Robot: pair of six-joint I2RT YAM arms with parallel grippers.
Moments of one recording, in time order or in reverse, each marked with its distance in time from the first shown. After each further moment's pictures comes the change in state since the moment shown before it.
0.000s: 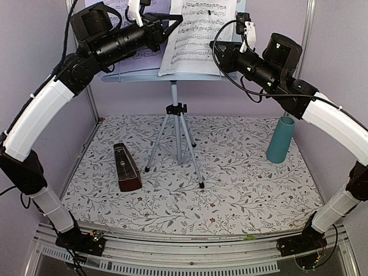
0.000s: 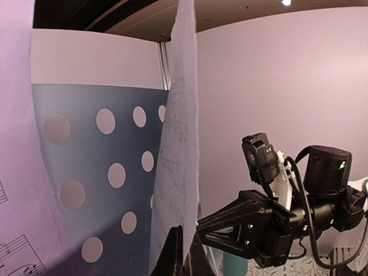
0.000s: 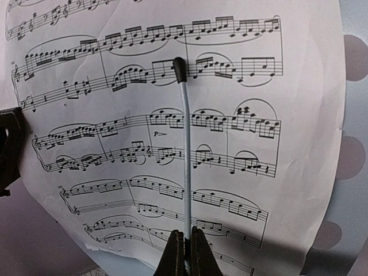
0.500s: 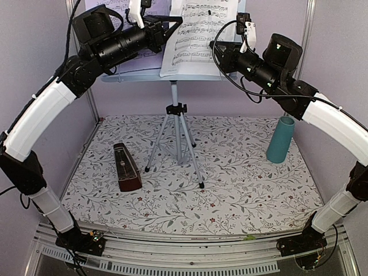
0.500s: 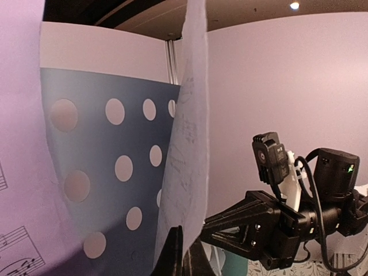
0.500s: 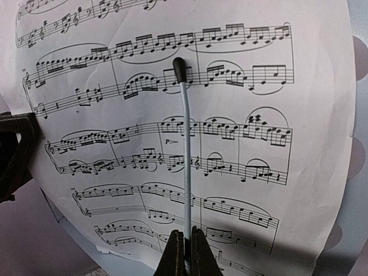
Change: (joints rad) left arm 0.000 -0.006 -0.042 0.039 -0.026 -0.027; right arm 0.002 -0.002 -0.006 0.011 0.001 0.000
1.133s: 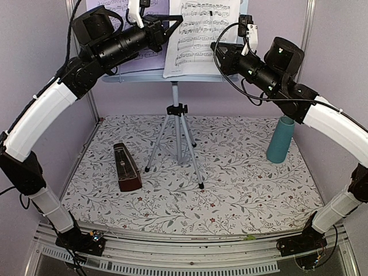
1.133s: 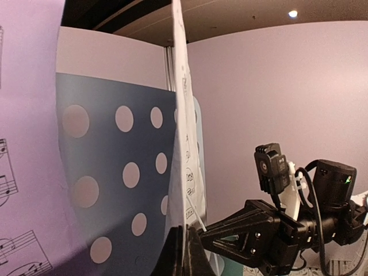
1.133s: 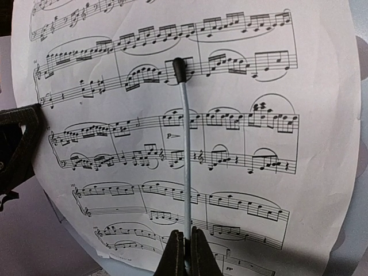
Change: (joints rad) left arm 0.003 -0.006 -0.023 0.052 0.006 -0.027; right arm 0.004 -0.027 -0.057 0.051 -0.002 0.000
